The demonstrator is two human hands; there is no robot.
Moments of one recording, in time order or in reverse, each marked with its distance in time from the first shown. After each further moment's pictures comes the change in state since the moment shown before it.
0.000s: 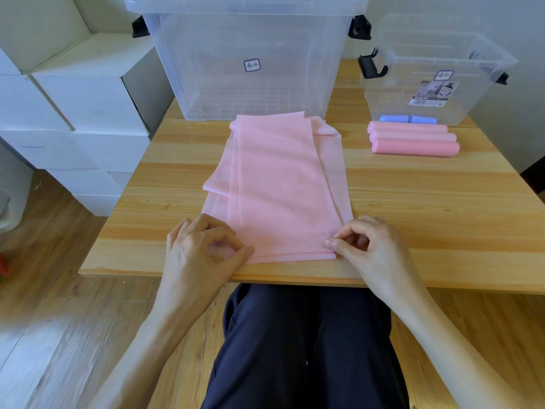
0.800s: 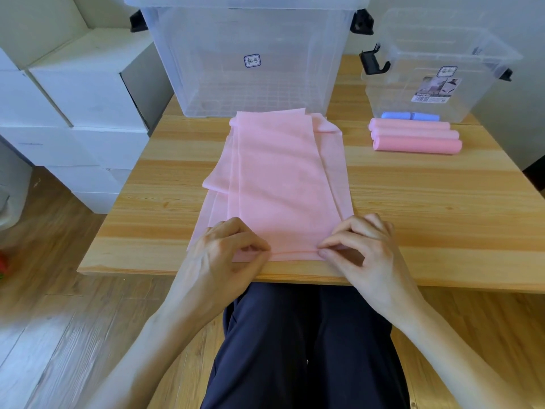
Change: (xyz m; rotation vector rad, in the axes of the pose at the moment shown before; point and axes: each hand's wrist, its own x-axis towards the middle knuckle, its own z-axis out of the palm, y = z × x) left_hand -0.003 0.011 0.009 -0.014 -0.131 0.221; right_hand -0.010 0.010 0.010 -0.118 0.016 -0.326
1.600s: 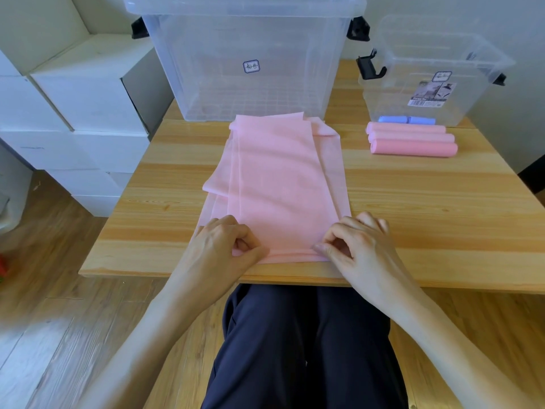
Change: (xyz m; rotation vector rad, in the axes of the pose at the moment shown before) left_hand 0.014 0.008 -0.013 -0.026 -0.157 -0.257; right_hand 0.014 -0.008 -0.002 -0.171 -0.128 0.079
